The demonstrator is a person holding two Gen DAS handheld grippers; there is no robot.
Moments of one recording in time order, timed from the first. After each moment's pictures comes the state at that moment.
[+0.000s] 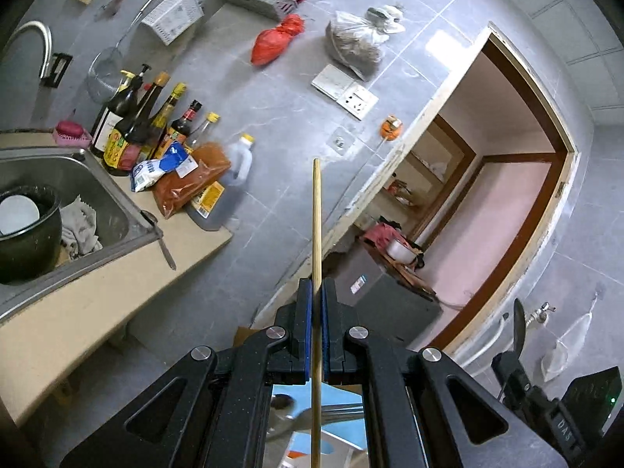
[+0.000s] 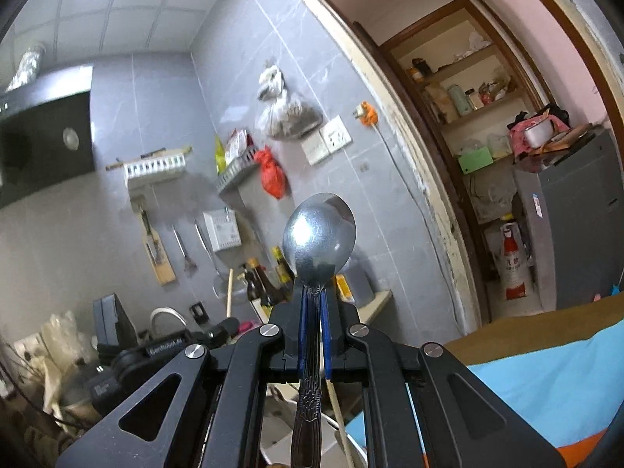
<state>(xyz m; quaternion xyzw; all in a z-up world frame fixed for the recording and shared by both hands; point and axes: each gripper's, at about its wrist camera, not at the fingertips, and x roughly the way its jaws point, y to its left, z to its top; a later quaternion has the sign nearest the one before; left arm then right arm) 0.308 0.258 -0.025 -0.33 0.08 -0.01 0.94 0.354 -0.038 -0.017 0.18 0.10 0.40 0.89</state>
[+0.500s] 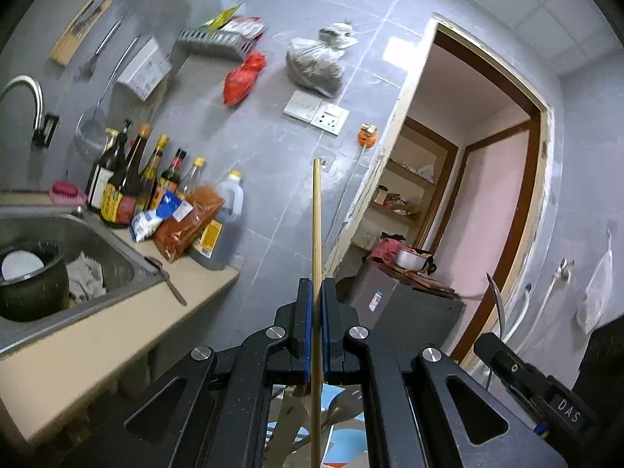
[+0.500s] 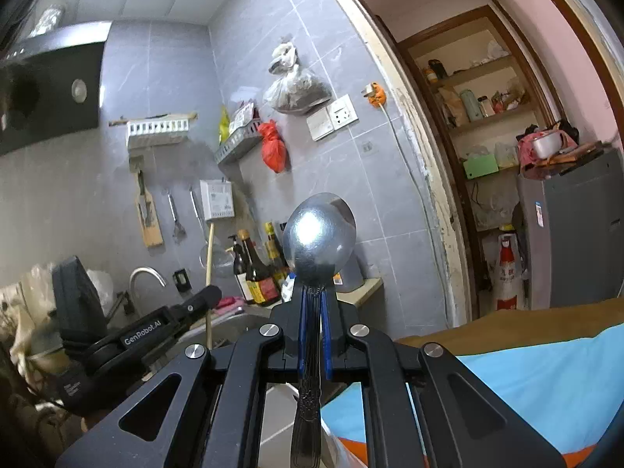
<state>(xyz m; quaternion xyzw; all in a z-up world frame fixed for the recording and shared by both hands) 0.295 0.219 -0.058 -0.21 0.01 0.01 0.98 0.354 -0.017 -0.063 0.12 0.08 0.41 0.90</state>
